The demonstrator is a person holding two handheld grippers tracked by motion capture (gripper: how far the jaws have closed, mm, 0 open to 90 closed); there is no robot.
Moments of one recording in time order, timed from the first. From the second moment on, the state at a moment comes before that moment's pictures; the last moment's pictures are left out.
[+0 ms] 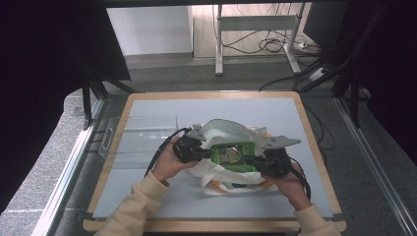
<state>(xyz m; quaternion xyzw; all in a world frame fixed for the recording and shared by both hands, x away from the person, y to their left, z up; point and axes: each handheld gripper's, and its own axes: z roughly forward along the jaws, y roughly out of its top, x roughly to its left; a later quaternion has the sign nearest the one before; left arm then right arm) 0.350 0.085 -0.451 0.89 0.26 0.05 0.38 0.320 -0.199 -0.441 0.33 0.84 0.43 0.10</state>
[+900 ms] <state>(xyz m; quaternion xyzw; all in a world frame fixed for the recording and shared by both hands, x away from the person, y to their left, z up) 0.346 0.094 -0.456 0.89 0.26 0.04 0.38 0.411 -0.085 -0.476 0.26 0.90 0.35 0.05</state>
